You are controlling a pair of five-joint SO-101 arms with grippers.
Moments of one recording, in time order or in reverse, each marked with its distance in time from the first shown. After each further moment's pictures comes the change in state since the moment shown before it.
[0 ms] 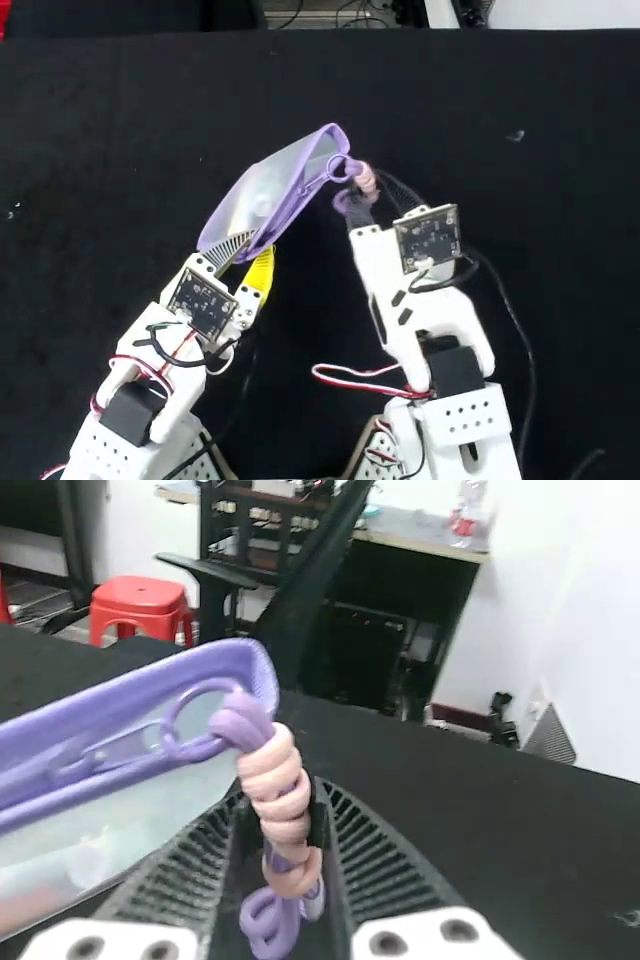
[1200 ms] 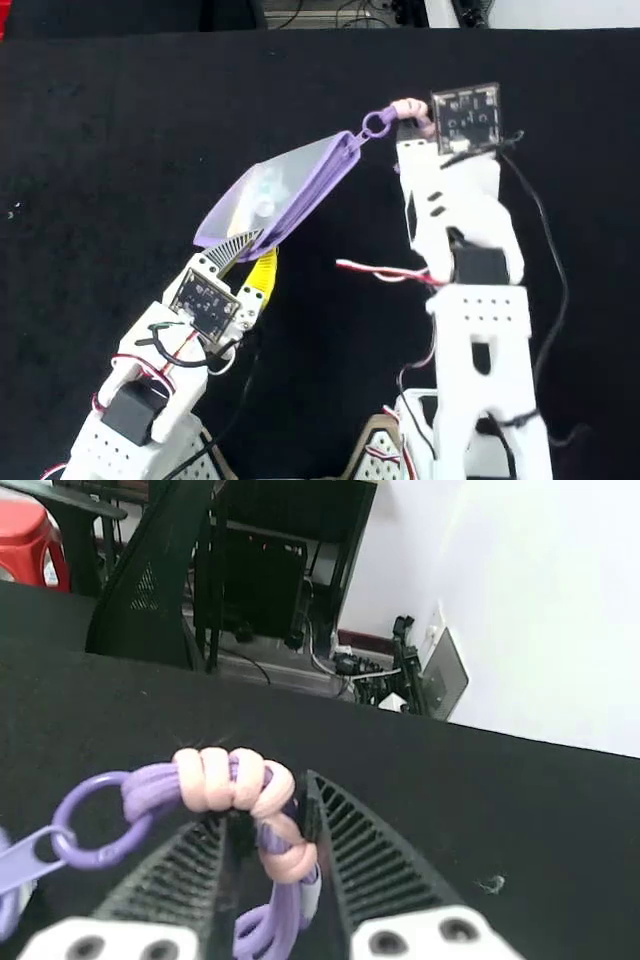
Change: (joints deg) left arm 0.1 0.0 0.0 -0.1 0.0; right arm 14.9 38.7 -30.9 -0.4 3.4
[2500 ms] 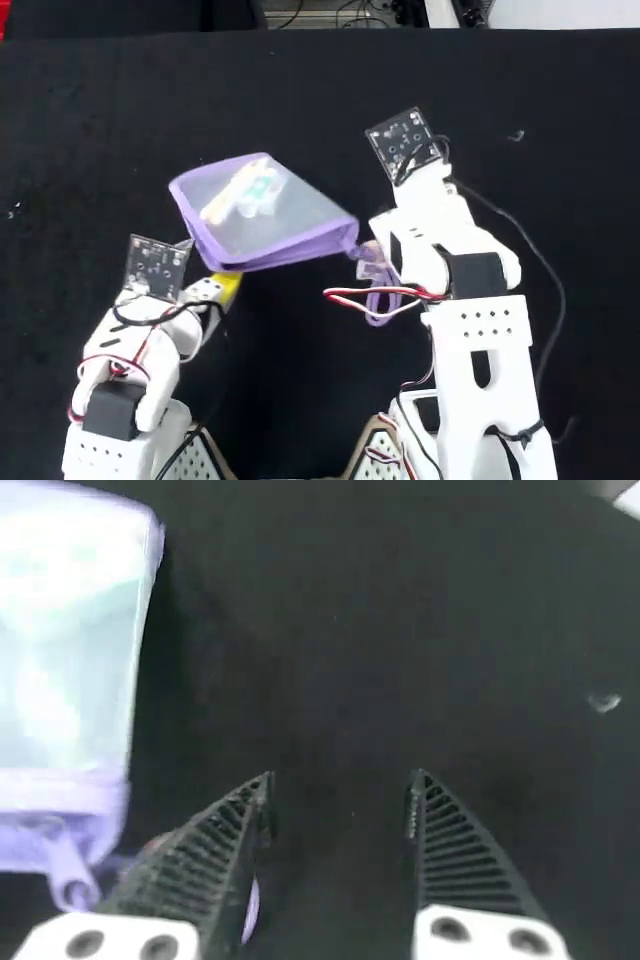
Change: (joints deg) left arm -16.2 0.8 -4.0 15.8 6.0; right arm -8.0 -4.3 -3.6 39.7 9.8
